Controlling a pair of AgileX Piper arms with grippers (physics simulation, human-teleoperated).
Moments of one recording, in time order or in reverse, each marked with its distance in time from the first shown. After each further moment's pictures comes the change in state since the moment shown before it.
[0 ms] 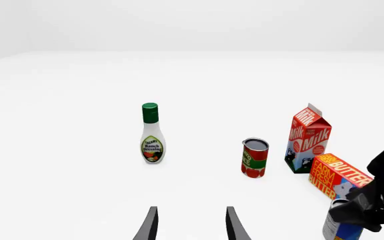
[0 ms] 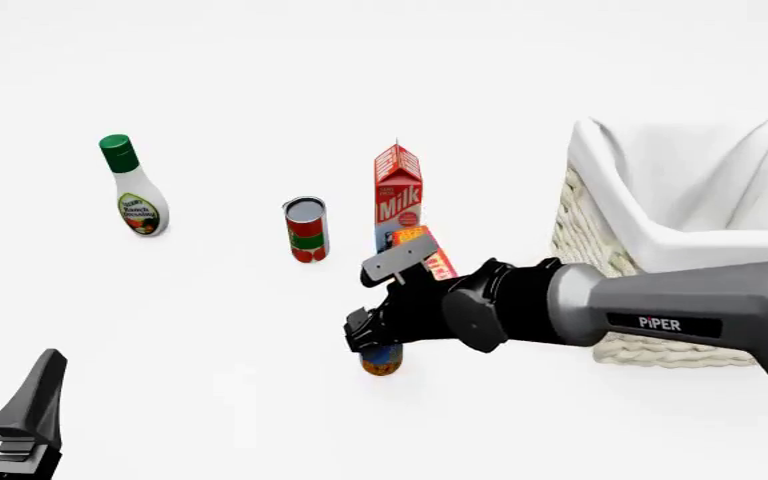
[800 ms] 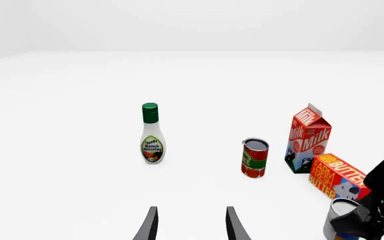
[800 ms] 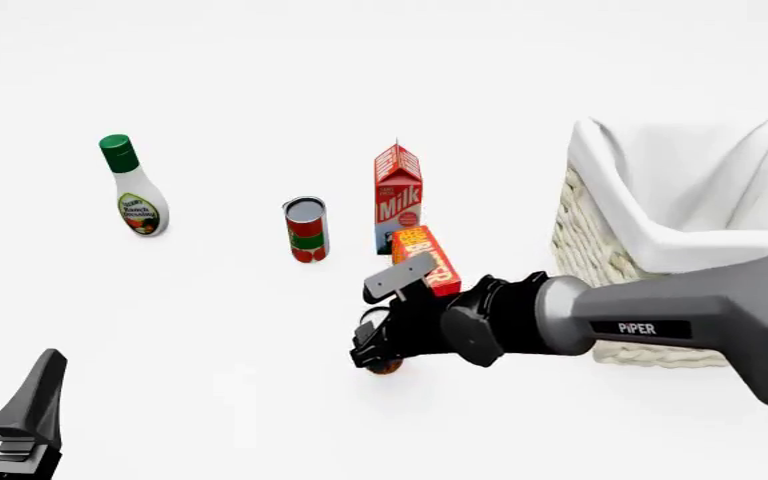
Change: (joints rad) left arm 0.000 0.000 0.000 0.000 0.000; right arm -0.003 0.048 0.033 -0.049 0.021
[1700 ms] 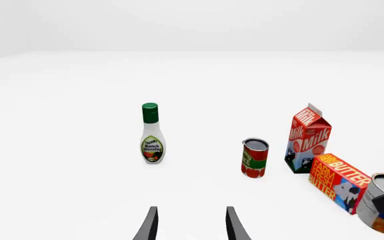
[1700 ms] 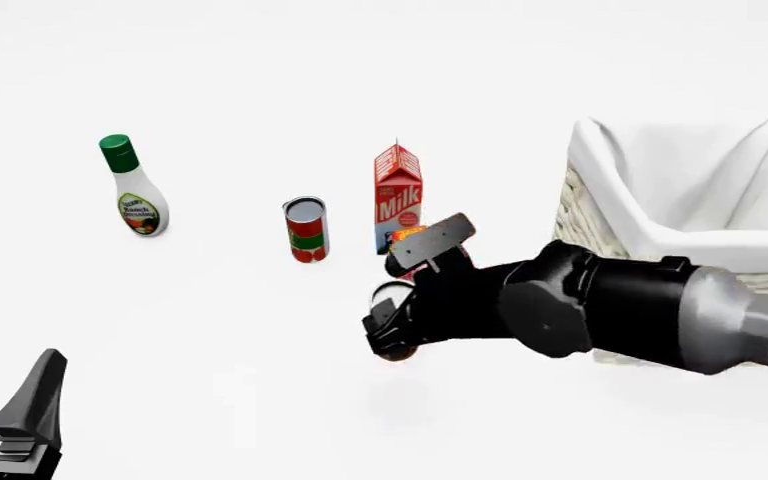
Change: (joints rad) left arm 0.000 0.000 0.000 0.000 0.000; right arm 0.037 -0.330 0.055 0.208 -0.013
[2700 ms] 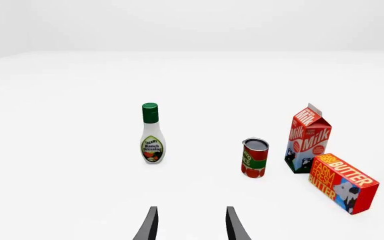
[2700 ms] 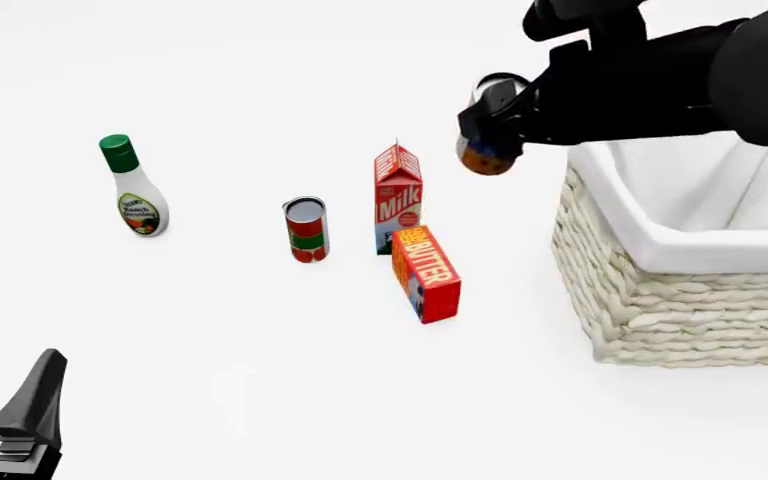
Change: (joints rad) left arm 0.000 0.000 0.000 0.000 0.000; right arm -0.253 -0.224 -0.422 0.368 -0.162
